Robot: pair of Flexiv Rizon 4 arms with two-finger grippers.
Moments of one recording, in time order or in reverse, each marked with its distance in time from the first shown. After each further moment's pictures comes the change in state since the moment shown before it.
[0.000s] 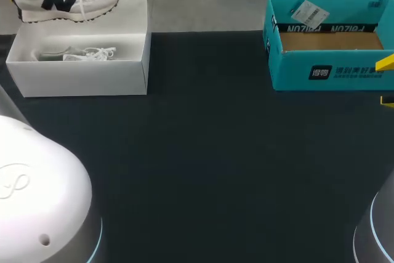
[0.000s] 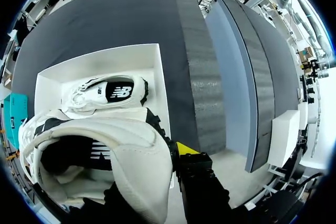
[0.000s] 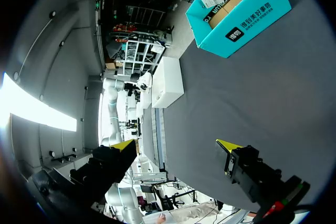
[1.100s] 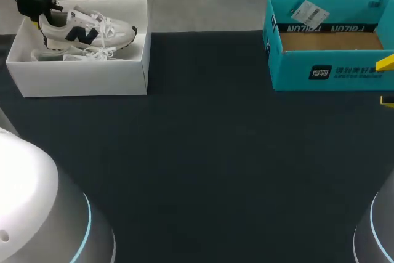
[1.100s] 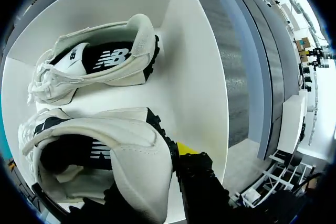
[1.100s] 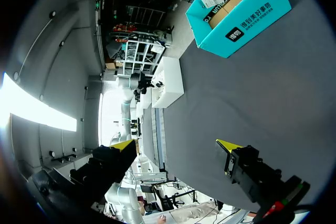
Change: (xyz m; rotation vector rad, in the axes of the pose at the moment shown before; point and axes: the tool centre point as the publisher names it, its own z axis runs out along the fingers) left arm -0.045 0.039 0.115 -0.120 0.065 0.055; right arm 0.000 0.000 0.000 0.000 0.000 0.000
